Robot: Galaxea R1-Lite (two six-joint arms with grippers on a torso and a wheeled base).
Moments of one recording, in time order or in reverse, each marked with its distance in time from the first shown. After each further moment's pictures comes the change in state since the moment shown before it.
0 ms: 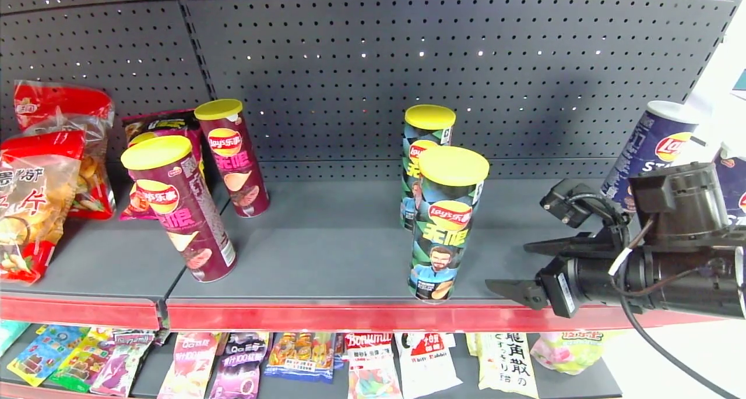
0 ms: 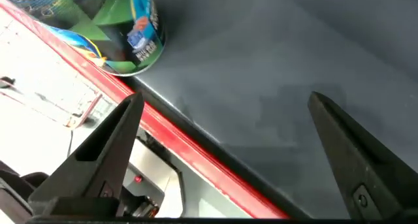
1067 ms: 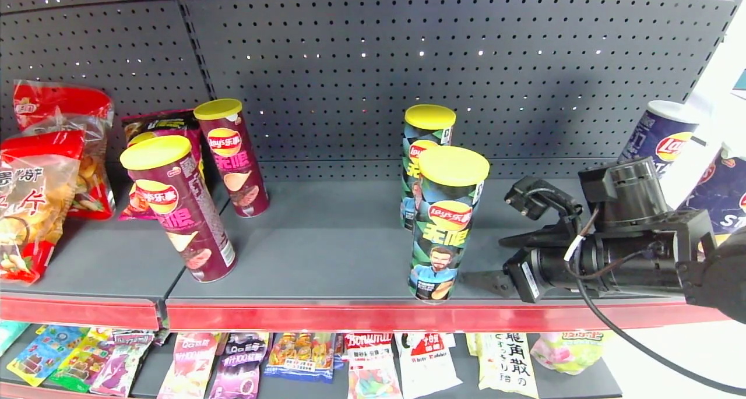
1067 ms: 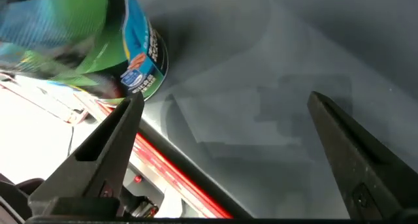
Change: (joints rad) left arm 0.001 0.001 0.000 0.000 0.000 -0.001; right arm 0.031 0.125 -0.096 0.000 -0.005 -0.004
